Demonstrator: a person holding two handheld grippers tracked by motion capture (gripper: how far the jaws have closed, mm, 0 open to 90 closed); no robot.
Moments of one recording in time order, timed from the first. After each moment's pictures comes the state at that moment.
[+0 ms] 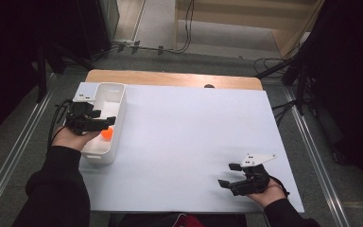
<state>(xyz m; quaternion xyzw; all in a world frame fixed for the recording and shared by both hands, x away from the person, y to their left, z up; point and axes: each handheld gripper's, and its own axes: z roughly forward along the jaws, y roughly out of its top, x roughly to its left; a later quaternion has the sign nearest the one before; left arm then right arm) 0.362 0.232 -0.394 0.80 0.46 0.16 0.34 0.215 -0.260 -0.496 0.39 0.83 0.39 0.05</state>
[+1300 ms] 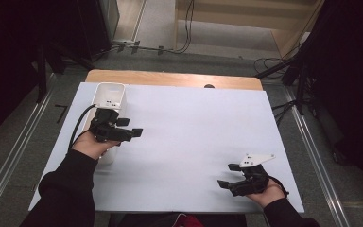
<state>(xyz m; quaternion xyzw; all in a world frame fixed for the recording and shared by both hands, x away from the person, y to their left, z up) 0.343 0.173 -0.395 0.84 0.38 0.05 0.40 0.216 -0.259 -0.497 0.39 0.84 0.38 0.05</state>
